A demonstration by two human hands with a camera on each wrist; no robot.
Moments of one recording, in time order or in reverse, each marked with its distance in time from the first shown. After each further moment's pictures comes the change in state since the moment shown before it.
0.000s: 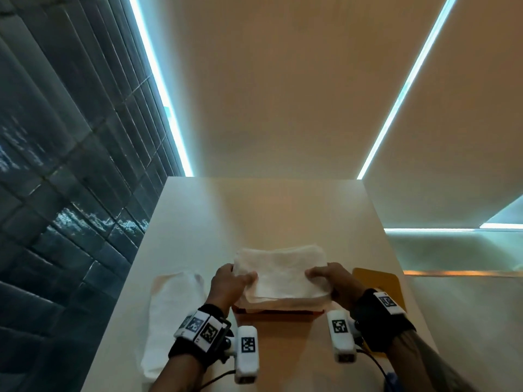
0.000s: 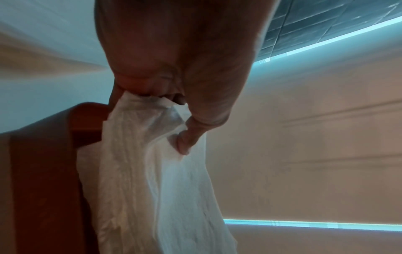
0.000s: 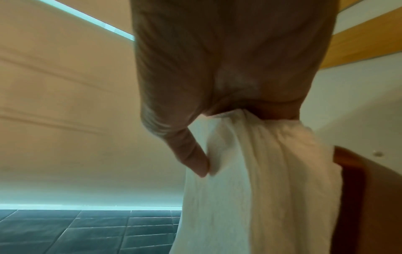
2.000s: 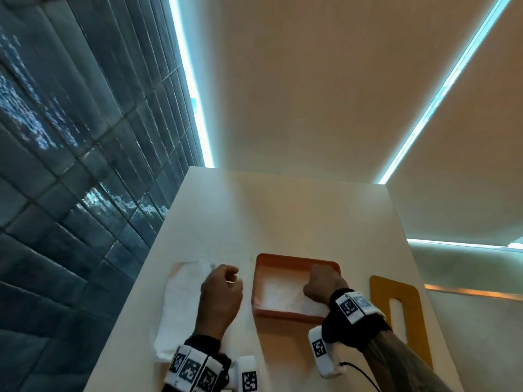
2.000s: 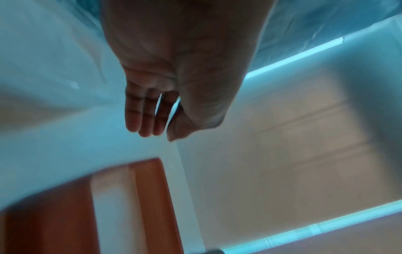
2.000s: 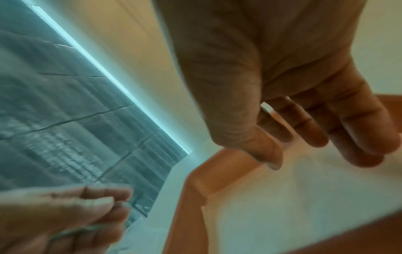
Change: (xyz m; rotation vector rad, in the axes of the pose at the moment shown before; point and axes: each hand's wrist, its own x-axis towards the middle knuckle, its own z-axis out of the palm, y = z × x) left_hand -0.048 -0.015 -0.031 0.321 0.289 0.222; right_hand -0.002 -0.020 0.061 -1.347 0.060 -0.087
